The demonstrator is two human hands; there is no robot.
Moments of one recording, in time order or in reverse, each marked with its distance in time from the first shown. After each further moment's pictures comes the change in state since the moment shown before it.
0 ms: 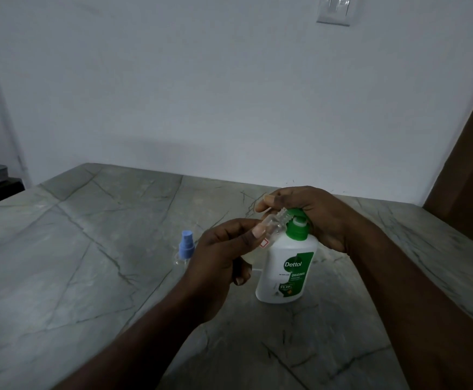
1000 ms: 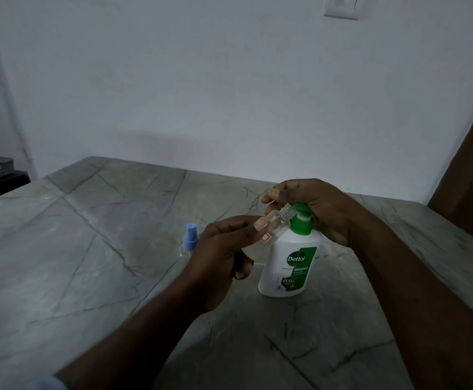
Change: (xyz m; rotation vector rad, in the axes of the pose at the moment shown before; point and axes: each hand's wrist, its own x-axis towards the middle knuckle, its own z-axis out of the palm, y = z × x) left_hand -0.002 0.000 -0.003 -0.029 -0.013 -0.027; right_hand -0.001 -0.003 0.001 -0.034 0.009 -0.027
